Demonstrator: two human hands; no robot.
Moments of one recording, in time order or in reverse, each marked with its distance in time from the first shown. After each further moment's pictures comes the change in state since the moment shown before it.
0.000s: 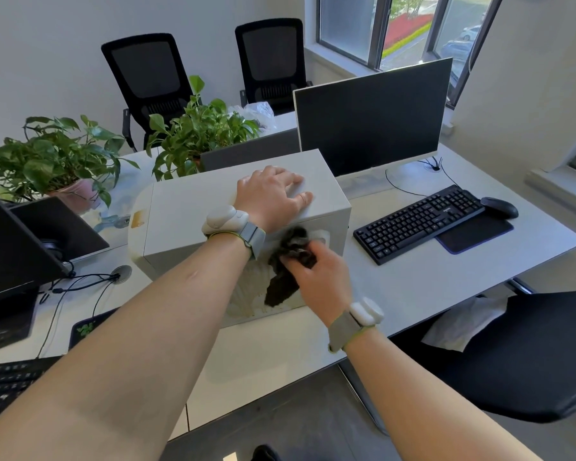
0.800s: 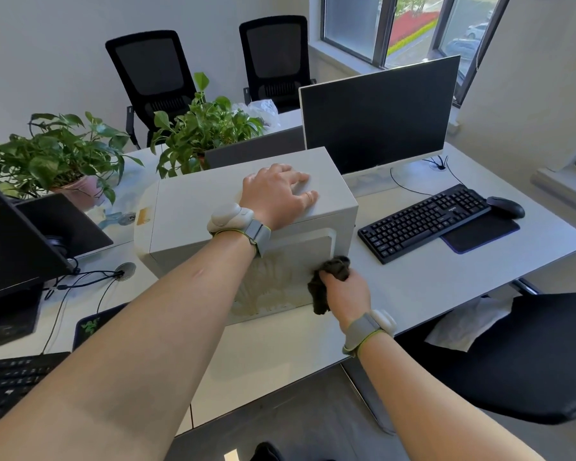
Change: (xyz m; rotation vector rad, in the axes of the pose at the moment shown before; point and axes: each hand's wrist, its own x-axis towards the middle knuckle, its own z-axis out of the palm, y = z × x) left_hand 0.001 -0.001 0.000 -0.038 -0.008 0.008; right_hand -0.003 0.045 -0.007 0.084 0.022 0.514
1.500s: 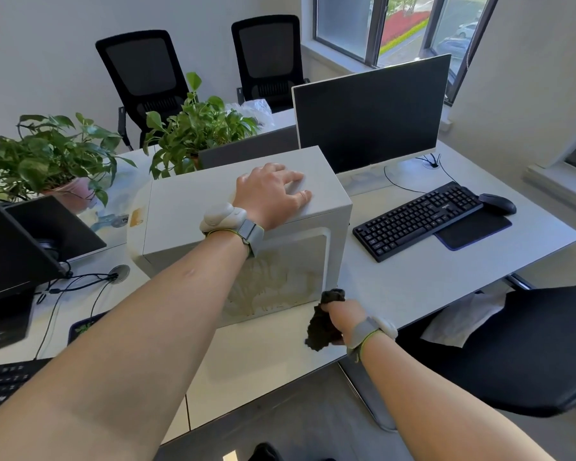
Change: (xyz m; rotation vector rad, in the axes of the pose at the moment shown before) left_hand -0.001 -0.001 -0.001 -0.007 -0.009 -0.002; right_hand 0.034 0.059 0.003 -0.011 -0.158 0.550
